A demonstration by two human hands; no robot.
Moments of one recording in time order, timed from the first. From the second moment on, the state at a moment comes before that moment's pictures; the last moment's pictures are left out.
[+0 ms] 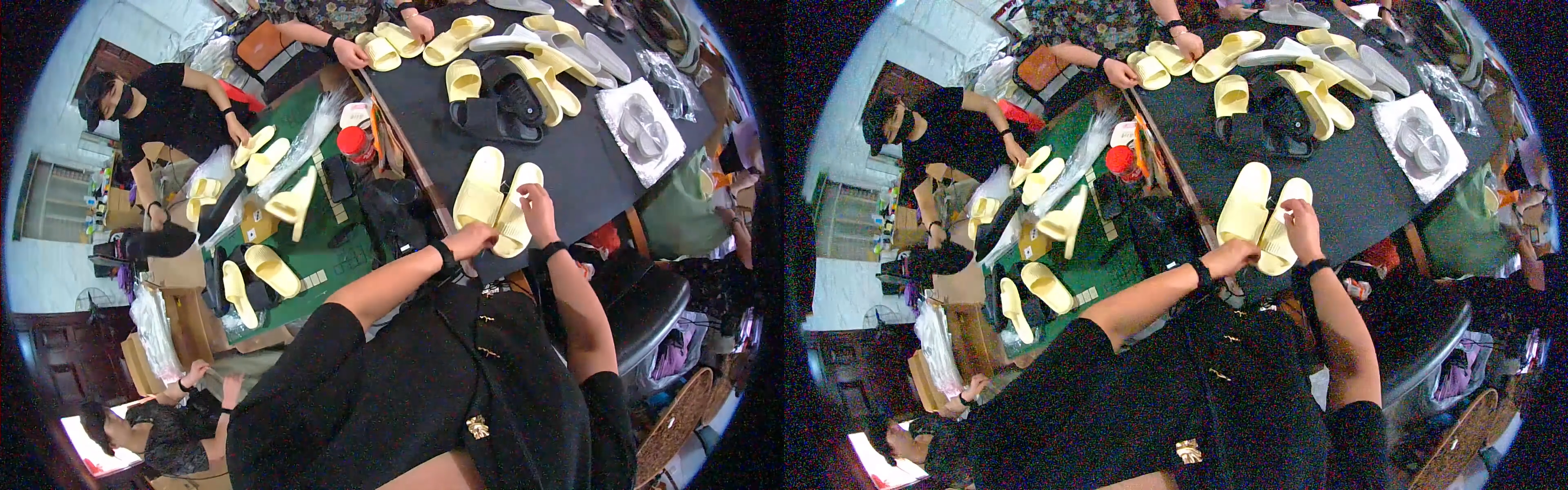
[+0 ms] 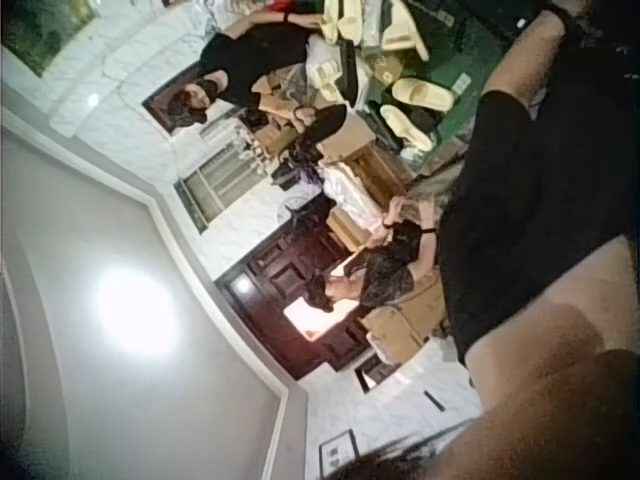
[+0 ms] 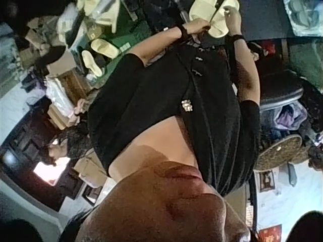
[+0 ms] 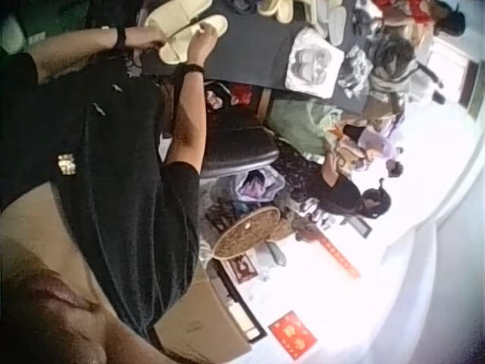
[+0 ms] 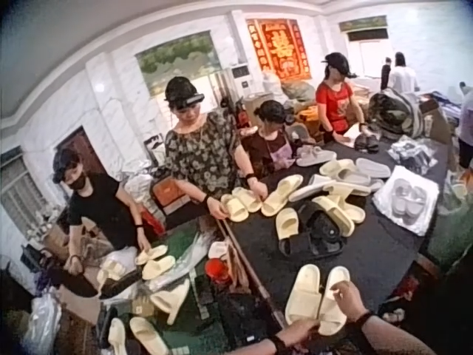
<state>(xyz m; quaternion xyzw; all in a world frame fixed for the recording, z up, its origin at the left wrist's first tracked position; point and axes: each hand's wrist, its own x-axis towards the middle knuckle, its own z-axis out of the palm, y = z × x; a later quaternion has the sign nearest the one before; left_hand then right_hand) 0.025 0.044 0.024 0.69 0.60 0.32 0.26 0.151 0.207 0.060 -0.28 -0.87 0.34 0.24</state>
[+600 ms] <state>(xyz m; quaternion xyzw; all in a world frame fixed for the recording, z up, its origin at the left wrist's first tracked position) 0.008 0.036 0.032 0.26 0.53 0.59 0.55 0.161 0.154 0.052 -0.24 -0.77 0.59 0.09</state>
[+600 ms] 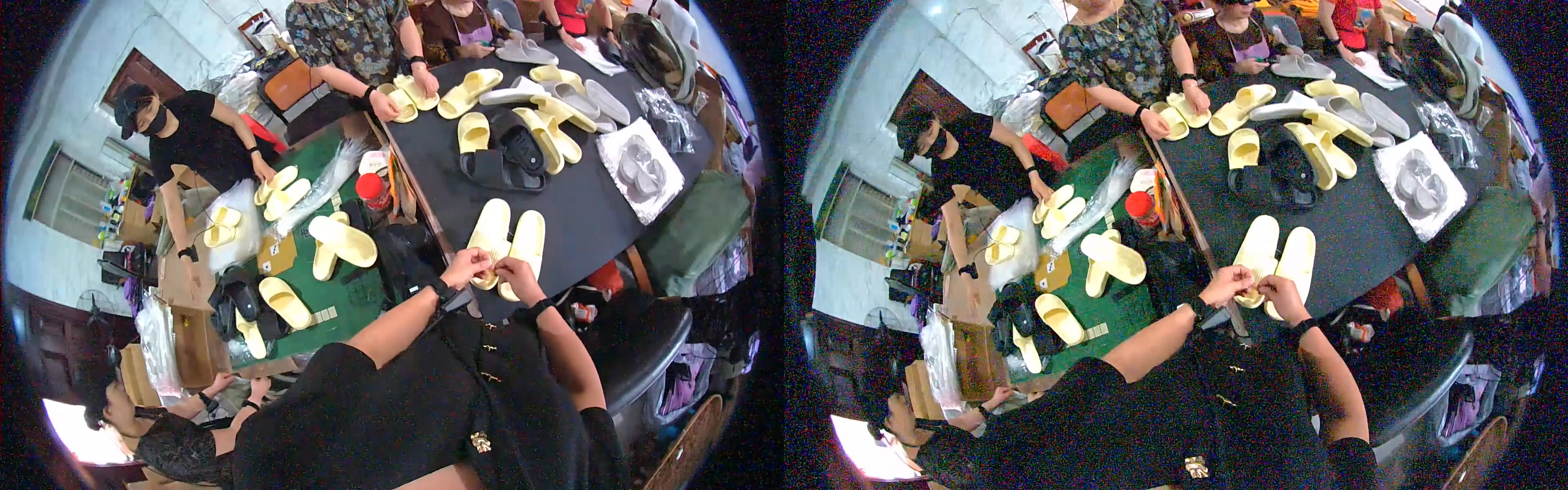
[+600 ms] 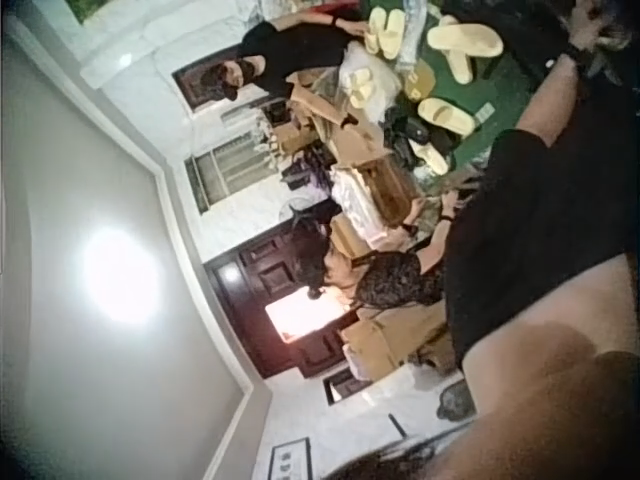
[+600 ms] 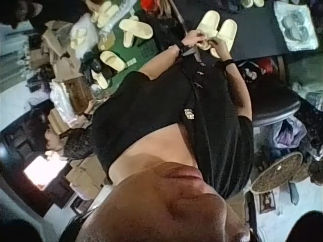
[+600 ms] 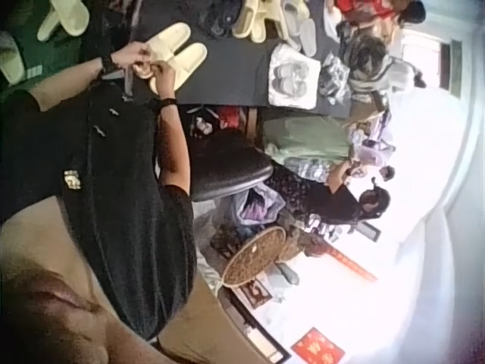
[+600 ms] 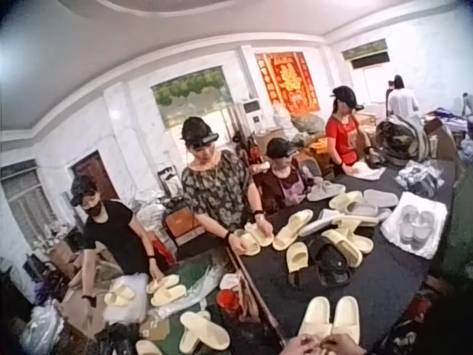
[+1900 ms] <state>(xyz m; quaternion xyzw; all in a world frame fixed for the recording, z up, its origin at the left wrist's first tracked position) 0.003 0.023 -0.007 0.11 0.56 0.57 0.58 0.168 0.133 0.045 -0.27 -0.83 0.49 0.07</state>
